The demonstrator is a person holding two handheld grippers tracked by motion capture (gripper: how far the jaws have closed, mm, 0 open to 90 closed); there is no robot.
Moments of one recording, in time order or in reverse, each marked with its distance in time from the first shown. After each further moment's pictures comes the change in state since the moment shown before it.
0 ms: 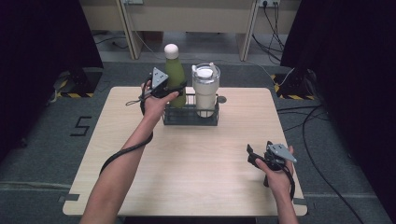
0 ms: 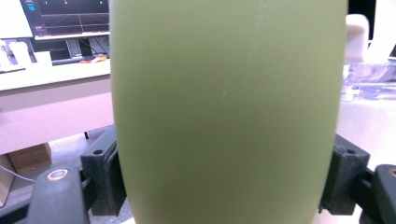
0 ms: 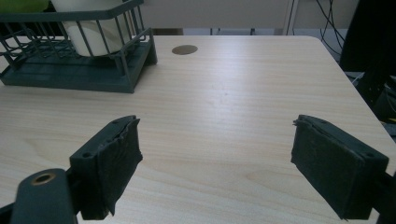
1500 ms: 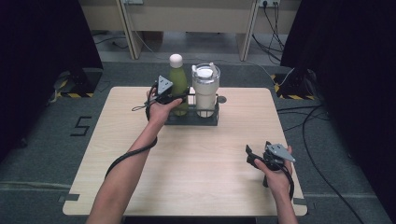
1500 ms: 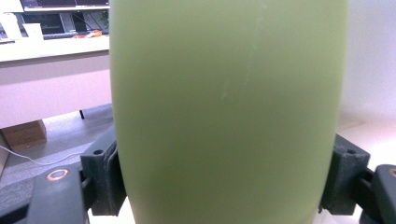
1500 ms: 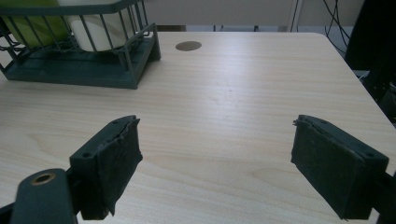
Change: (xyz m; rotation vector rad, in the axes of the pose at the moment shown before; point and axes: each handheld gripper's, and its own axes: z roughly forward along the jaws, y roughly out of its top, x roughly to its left) left arm -0.005 -0.036 0.012 0.072 0.003 -0.022; right arm 0.002 -0.002 0.002 0.010 0.012 -0.007
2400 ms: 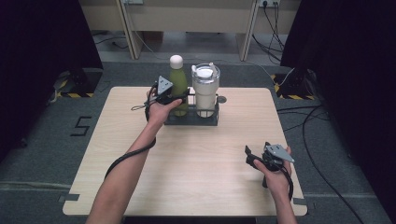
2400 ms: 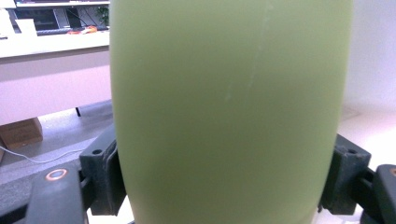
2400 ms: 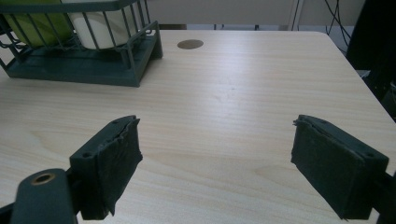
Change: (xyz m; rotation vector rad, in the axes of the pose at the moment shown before) left arm 0.001 0.000 -0.001 0.014 -0.020 -0.005; right arm 0.003 -0.002 0.000 0.005 0.001 -0.004
